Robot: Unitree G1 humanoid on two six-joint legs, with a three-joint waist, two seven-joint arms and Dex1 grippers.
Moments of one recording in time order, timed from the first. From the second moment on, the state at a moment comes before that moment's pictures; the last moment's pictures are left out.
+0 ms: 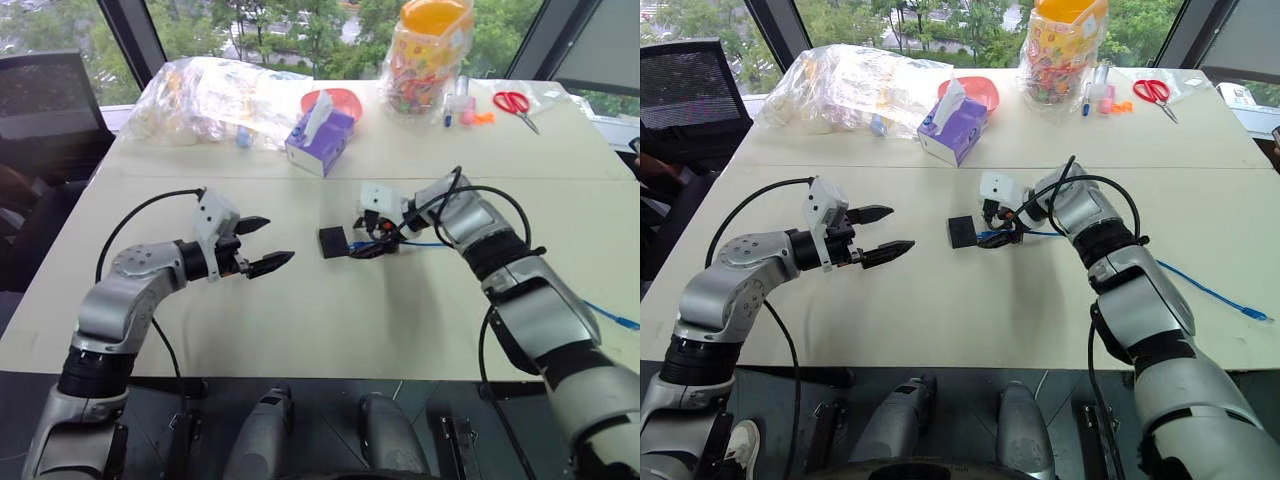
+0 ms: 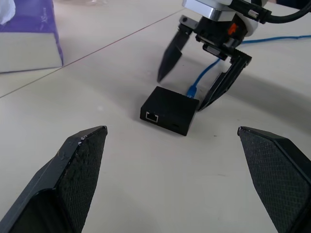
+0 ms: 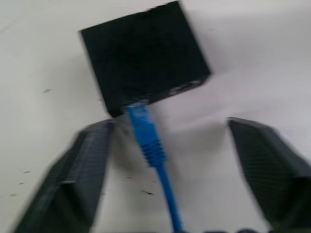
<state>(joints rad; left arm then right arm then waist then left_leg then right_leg) -0.38 0.60 0.00 -0.18 -0.47 0.56 -0.84 -1.10 -0.45 0.48 0.87 -0.08 0.19 1.25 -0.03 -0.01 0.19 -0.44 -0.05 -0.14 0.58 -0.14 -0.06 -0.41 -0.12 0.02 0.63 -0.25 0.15</state>
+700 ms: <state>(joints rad) -0.57 0.50 0.00 0.01 -0.51 0.58 -0.92 -0.59 -0.65 0.25 0.17 -0.40 -0.22 0.54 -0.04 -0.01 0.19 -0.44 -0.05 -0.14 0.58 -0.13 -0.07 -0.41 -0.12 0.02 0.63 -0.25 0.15</state>
